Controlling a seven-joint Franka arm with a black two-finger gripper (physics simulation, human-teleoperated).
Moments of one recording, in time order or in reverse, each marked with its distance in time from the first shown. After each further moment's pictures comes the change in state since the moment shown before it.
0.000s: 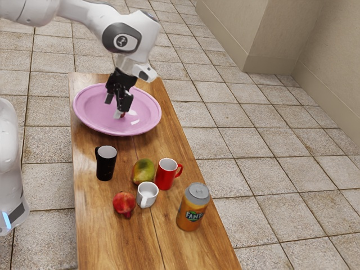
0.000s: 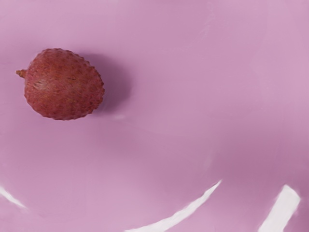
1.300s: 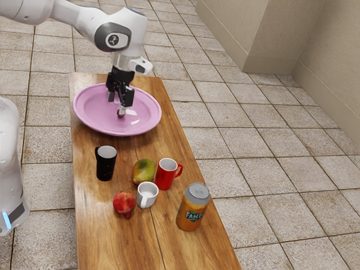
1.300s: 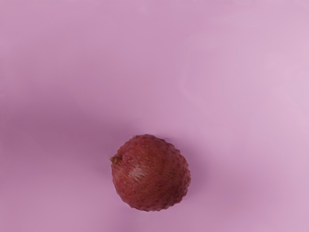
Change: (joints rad) arm -0.106 -0.008 0.203 -0.039 0.037 0.193 -0.021
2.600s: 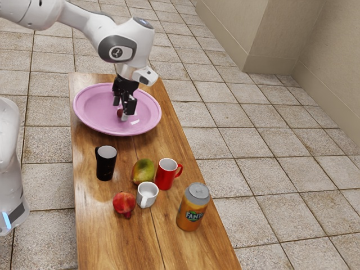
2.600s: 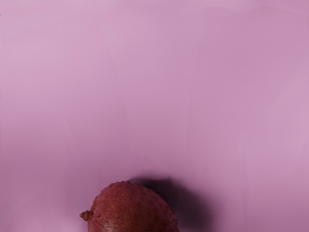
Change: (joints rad) arm -0.027 0.026 -0.037 -0.036 0.078 0.076 -0.002
